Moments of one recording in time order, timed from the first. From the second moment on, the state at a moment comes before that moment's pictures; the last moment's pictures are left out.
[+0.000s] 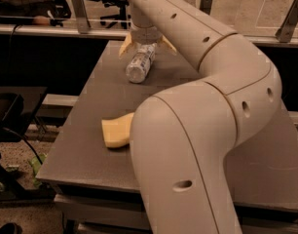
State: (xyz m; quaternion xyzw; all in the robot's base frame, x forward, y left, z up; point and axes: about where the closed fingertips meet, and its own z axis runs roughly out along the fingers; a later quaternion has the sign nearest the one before) arm 0.775 -0.018 0.861 -0.02 0.99 -0.02 0.16
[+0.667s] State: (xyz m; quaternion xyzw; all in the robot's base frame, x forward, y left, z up) arm 0.776 -0.013 0.855 -0.02 0.99 -0.03 0.15
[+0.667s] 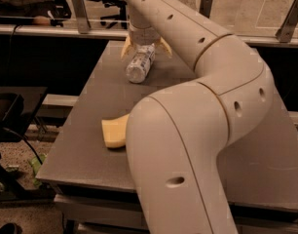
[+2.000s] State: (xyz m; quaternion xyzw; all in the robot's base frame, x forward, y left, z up) arm 0.771 -0.014 0.889 -0.11 0.97 -0.04 0.19
